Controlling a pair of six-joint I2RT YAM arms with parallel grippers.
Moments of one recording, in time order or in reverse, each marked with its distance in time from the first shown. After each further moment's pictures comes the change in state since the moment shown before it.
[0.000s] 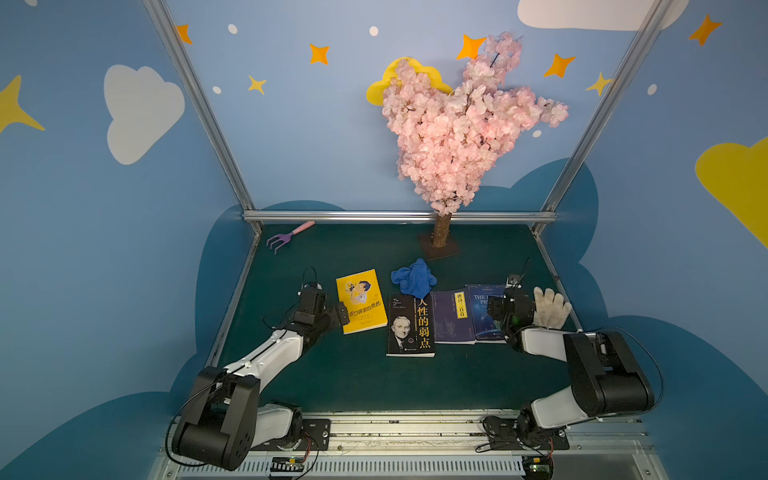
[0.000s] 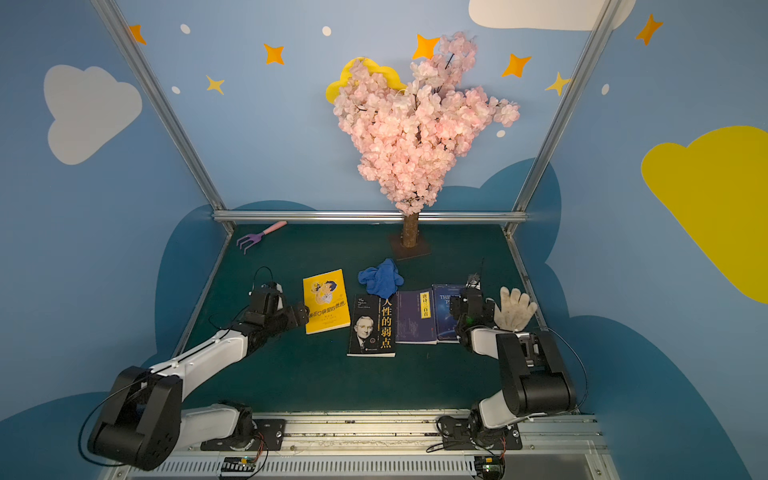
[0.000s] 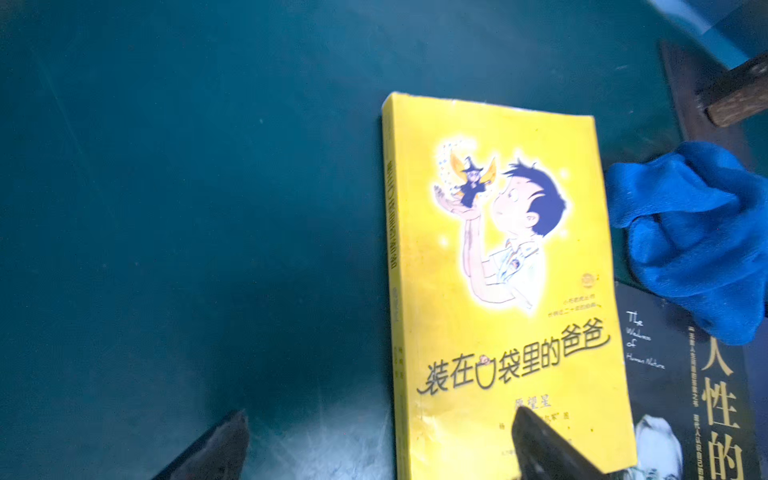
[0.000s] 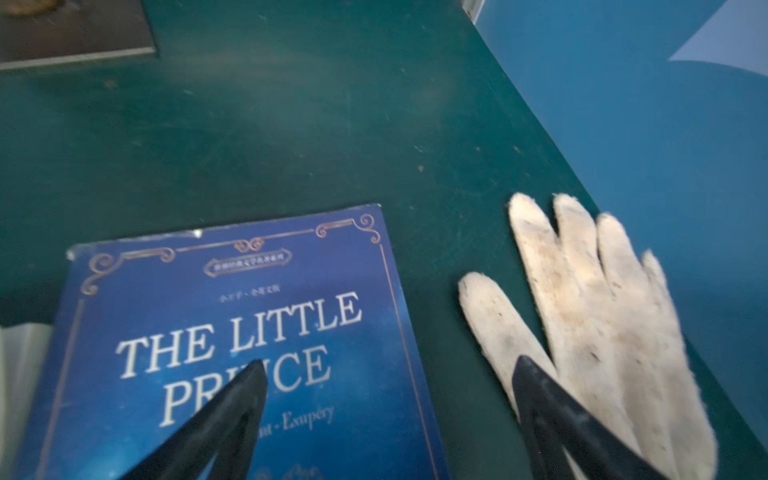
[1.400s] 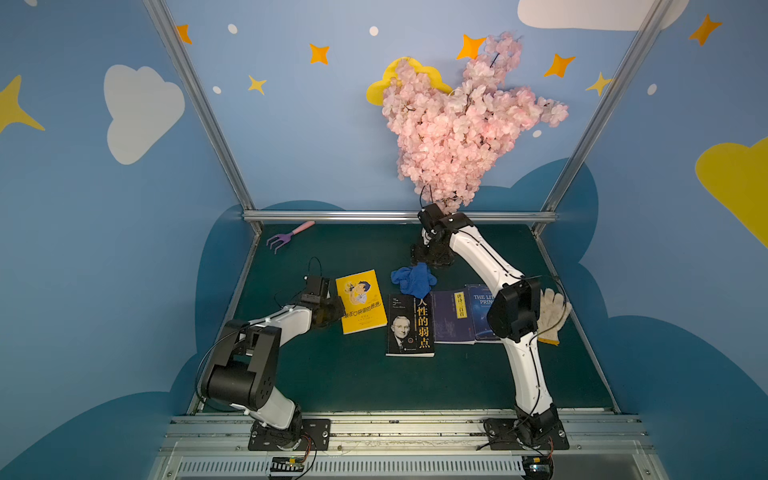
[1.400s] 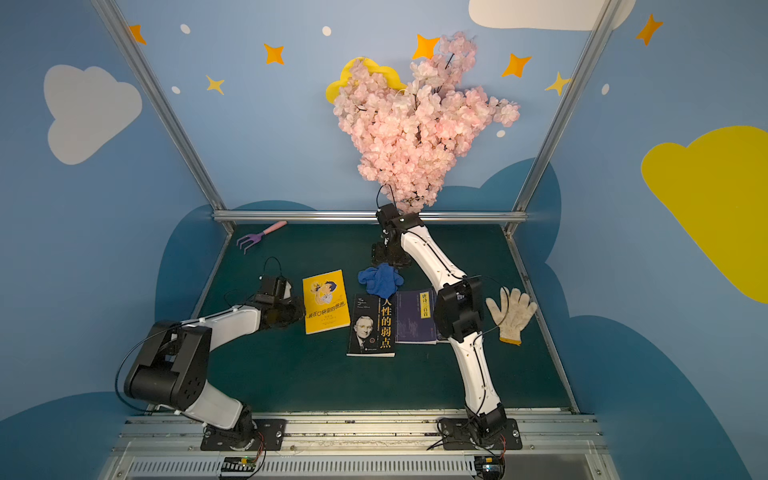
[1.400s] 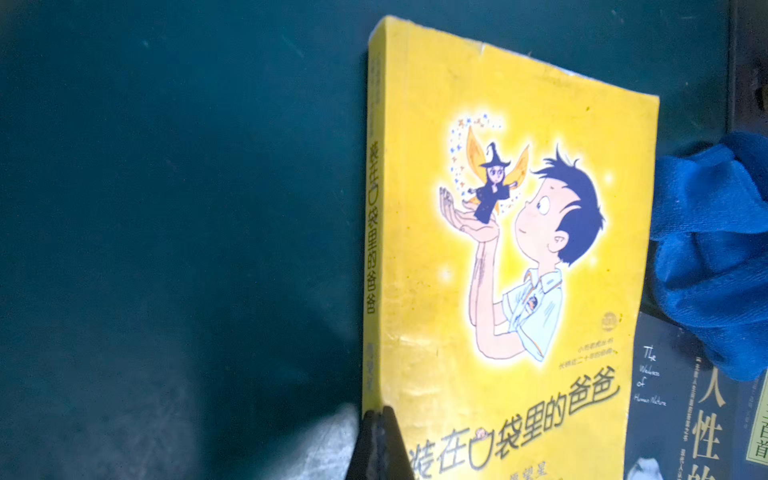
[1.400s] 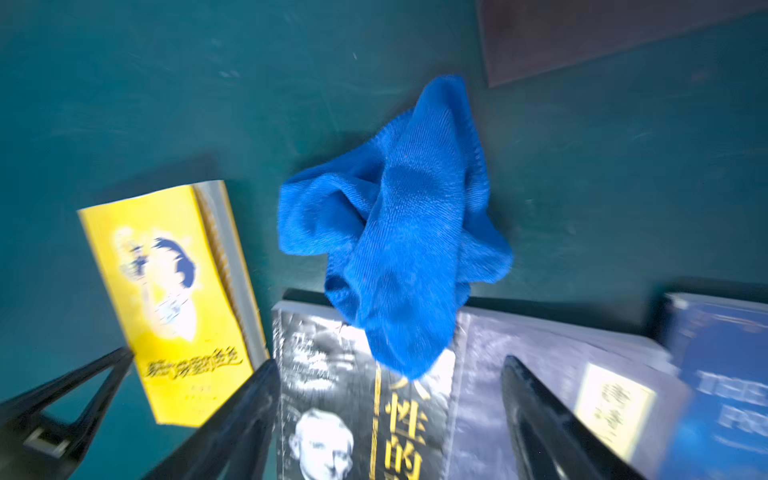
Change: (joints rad) left arm 0.062 0.322 0.189 -0.046 0.185 -0.056; right arm 0.410 0.736 1.831 -1.715 -0.388 0.406
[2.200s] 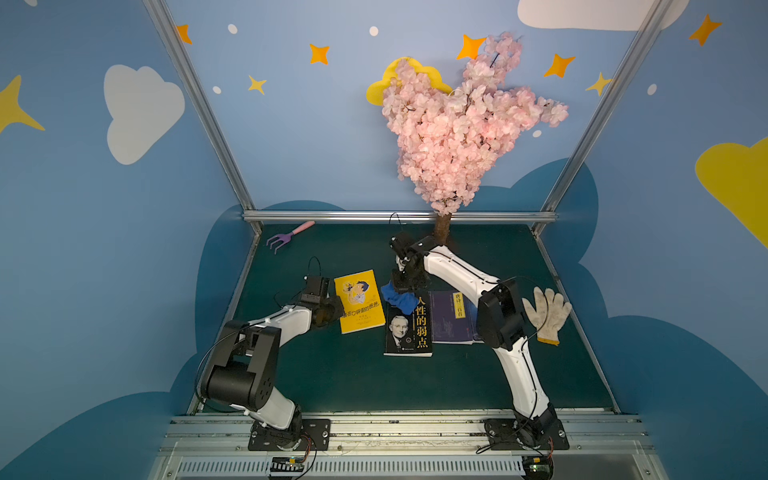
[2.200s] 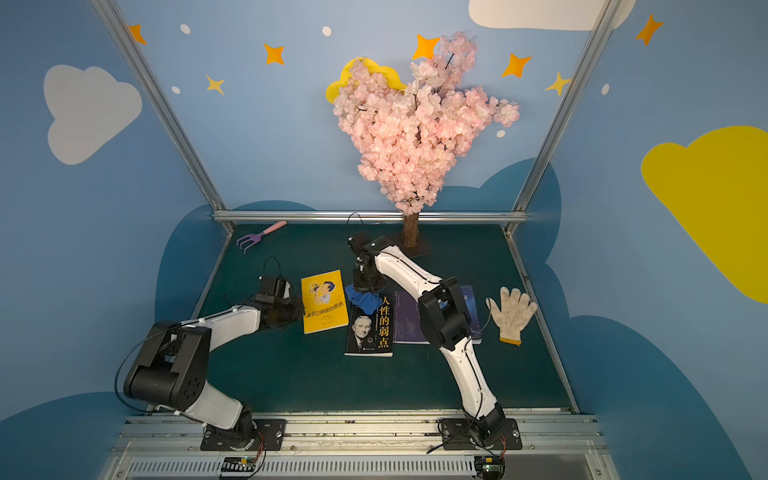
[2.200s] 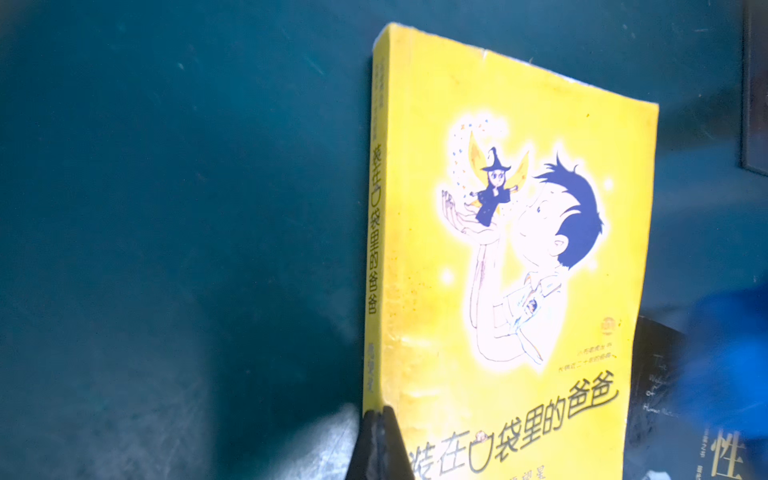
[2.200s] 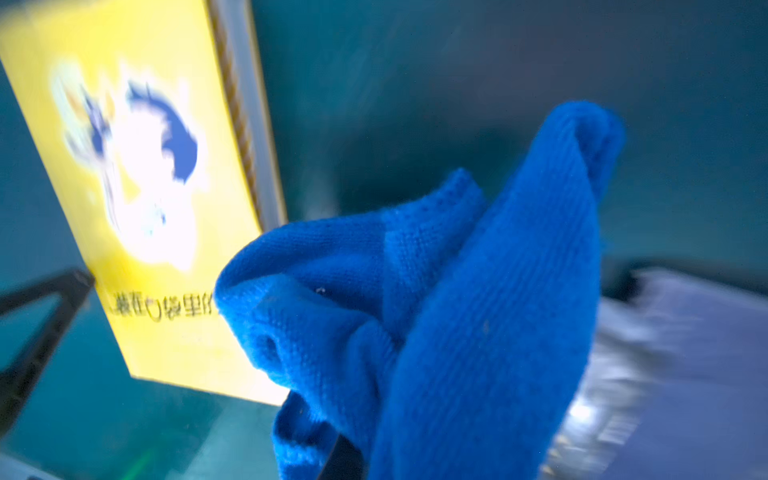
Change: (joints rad) left arm 0.000 -0.003 0.000 -0.002 -0.032 -0.002; right arm 0.143 0.053 -0.148 0.108 -0.054 0.039
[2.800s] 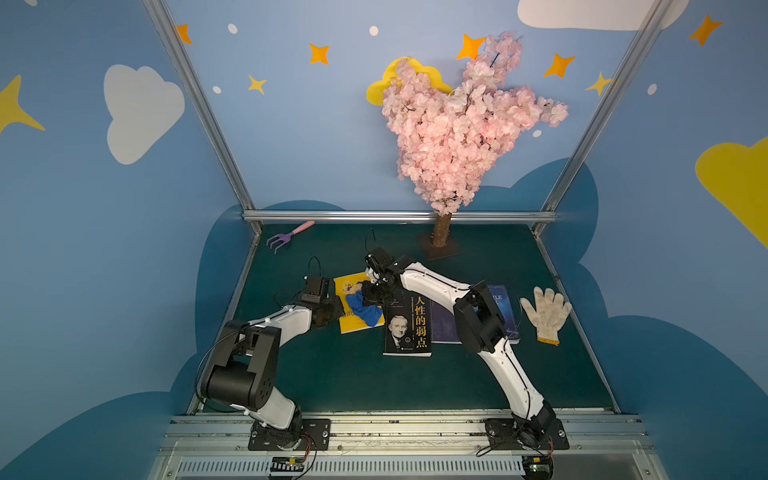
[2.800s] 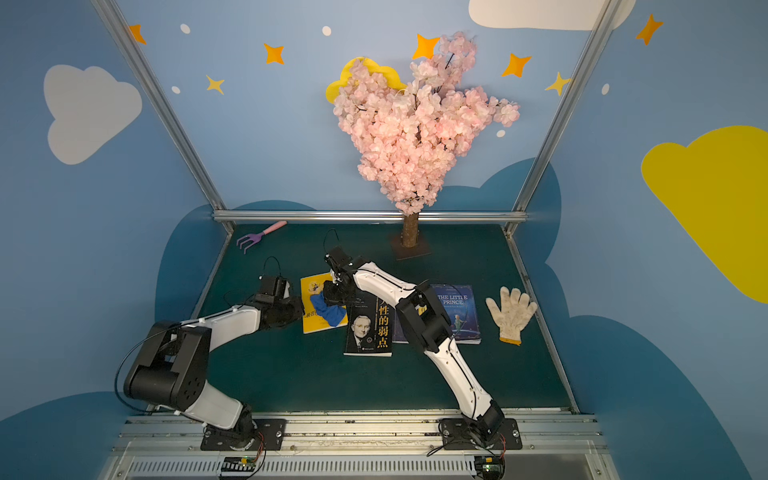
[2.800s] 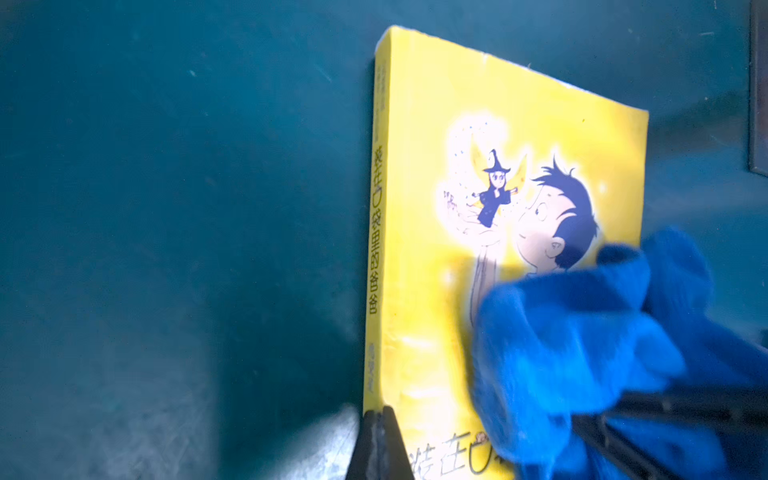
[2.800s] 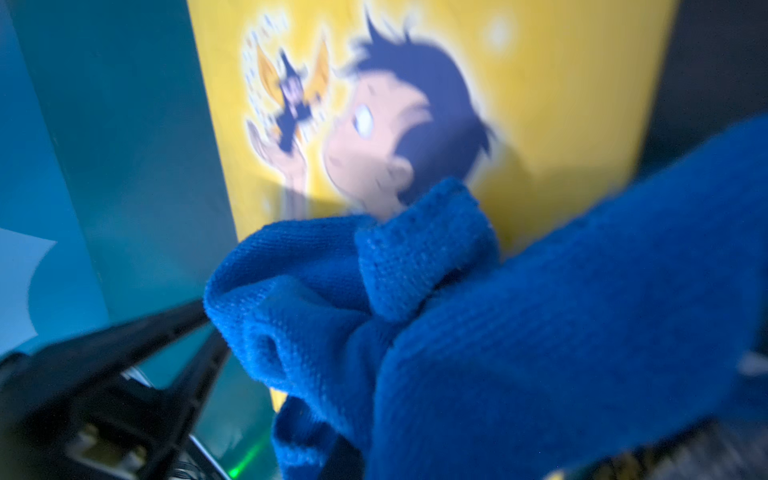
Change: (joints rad) left arm -0.001 0.000 0.000 0.000 -0.014 0.000; right arm 0.166 0.109 -0.108 0.316 -0.240 0.183
